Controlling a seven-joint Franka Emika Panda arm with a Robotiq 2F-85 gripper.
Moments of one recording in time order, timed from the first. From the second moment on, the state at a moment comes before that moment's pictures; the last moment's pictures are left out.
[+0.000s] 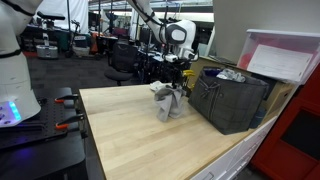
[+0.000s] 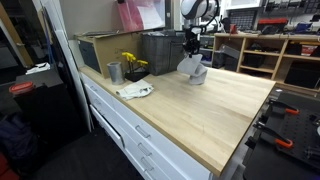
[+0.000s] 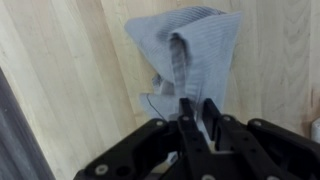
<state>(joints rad) -0.14 0.59 -0.11 -1.58 0.00 2.17 -0.01</state>
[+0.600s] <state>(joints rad) -0.07 0.54 -0.11 -1.58 -0.04 2.11 -0.01</state>
